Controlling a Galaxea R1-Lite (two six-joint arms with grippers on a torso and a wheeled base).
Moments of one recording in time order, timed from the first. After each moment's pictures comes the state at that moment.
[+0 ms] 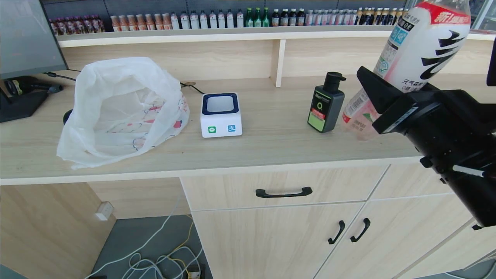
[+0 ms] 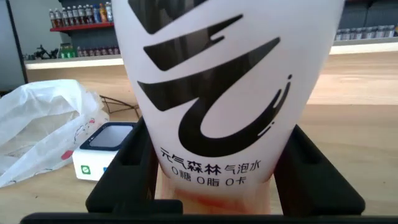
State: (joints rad) left arm 0.00 0.00 0.00 0.00 0.00 0.01; right arm 0.65 1.50 -0.63 -1.39 -0.31 -0.14
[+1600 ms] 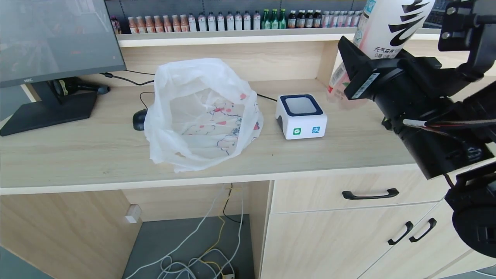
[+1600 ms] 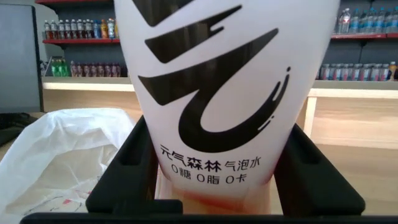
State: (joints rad) left arm 0.00 0.00 0.00 0.00 0.00 0.00; right arm 0.64 1.67 -0.88 -1.41 -0.31 -0.26
